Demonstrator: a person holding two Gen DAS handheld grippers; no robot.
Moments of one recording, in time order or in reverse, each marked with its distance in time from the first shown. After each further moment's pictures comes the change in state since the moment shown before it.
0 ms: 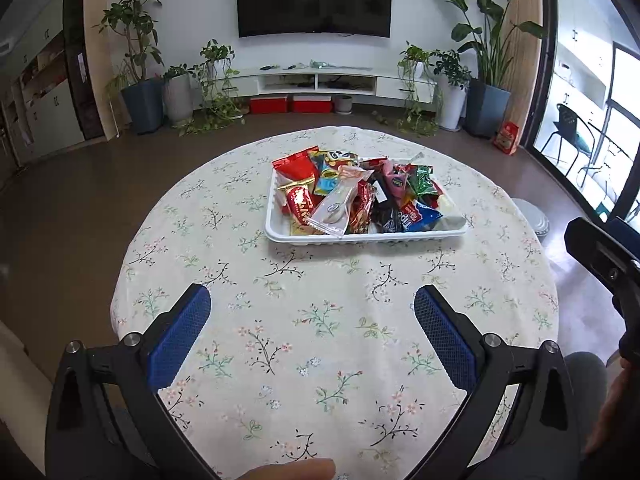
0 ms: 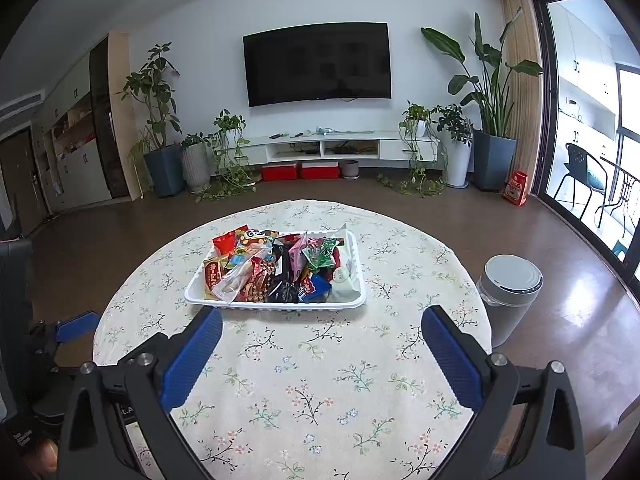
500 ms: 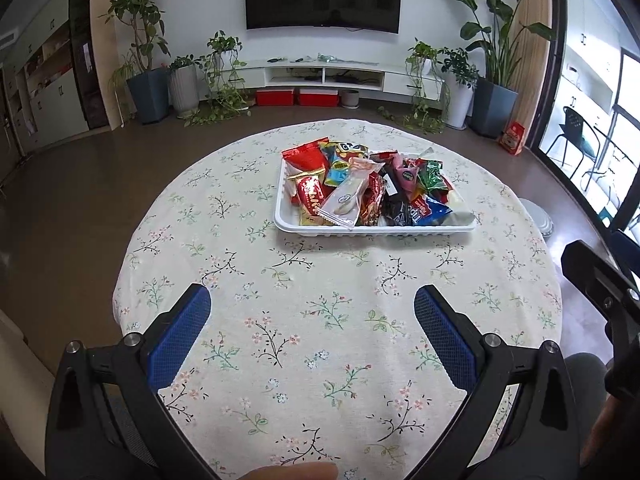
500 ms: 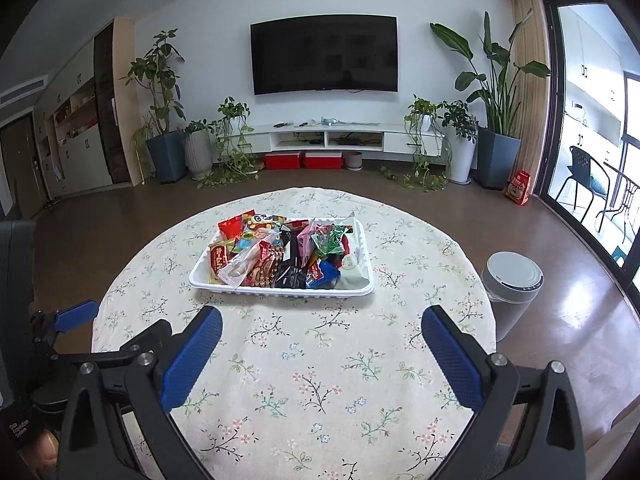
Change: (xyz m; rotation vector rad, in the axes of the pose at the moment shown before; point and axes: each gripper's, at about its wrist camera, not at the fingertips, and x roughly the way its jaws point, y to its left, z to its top) left arm 0.004 0.012 -0.001 -0.027 0.024 0.010; right arm 0.001 0.014 -0.009 -0.032 0.041 -0.003
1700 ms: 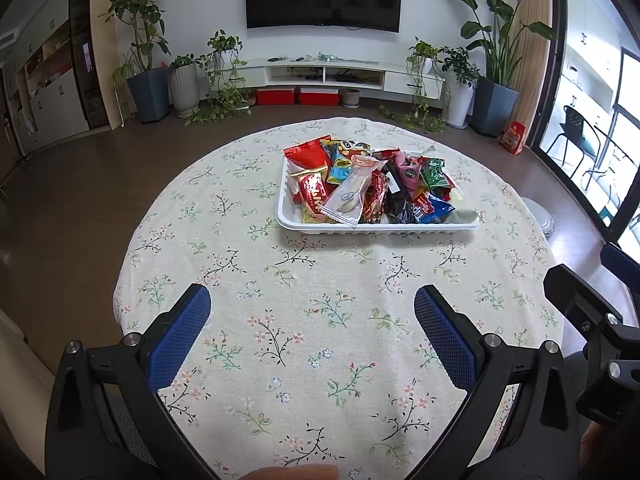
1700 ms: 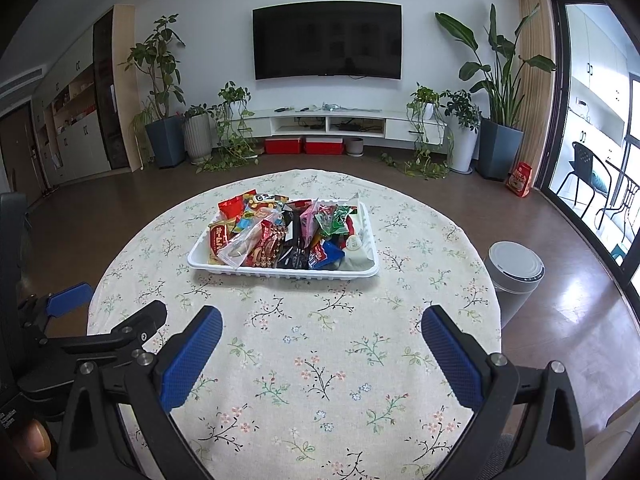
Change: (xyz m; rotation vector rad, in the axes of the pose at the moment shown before) left arm 0.001 0.000 -0.001 0.000 0.003 0.001; right arm 0.006 0.006 -0.006 -0.017 0.050 -0.006
